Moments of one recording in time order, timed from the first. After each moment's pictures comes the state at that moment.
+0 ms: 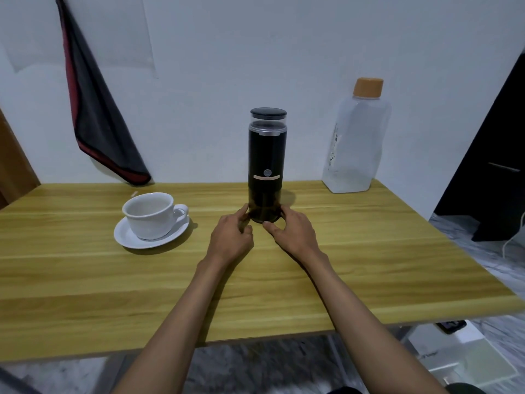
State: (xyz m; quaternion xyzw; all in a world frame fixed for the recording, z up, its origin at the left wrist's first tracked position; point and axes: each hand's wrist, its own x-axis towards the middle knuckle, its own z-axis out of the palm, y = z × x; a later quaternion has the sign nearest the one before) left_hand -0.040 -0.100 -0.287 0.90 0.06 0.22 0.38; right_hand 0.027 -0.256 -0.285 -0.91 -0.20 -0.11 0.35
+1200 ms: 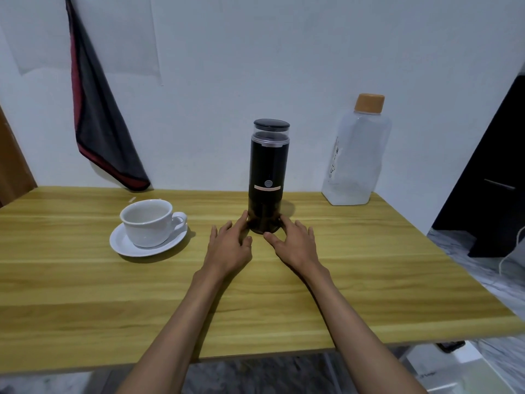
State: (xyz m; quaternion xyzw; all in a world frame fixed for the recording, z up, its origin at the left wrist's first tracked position) left_hand -0.035 -0.096 -0.293 0.93 0.06 0.17 0.32; right_hand 0.026 -0.258 -0.282 -0.93 -0.19 -0.07 0.32
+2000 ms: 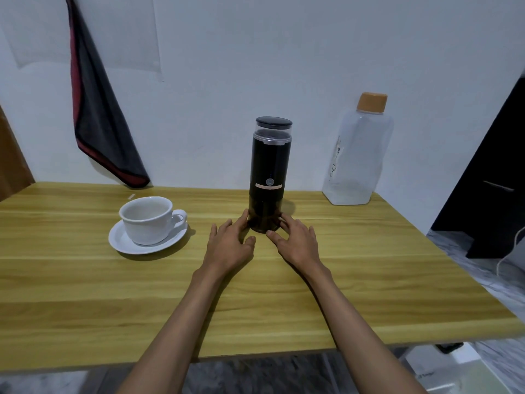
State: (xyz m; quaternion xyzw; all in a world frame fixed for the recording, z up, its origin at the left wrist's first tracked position) left_hand -0.034 -0.094 -0.292 0.93 0.06 0.17 0.33; right_hand 0.030 -0.259 -0.285 -0.92 -0.18 -0.08 0.34
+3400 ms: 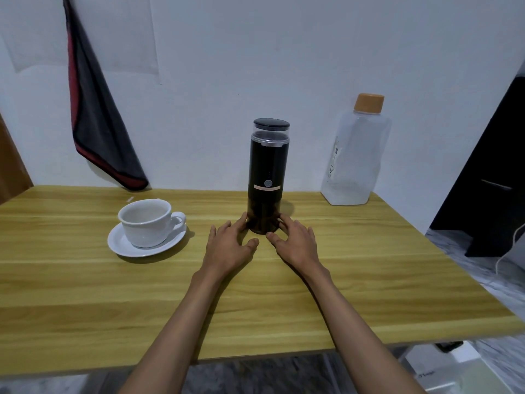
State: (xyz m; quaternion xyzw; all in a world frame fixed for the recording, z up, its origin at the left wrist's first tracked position) left_hand -0.033 -0.095 -0.292 0.93 0.07 0.18 0.33; right_hand 0.031 -0.259 -0.285 -0.92 -0.18 -0.08 0.34
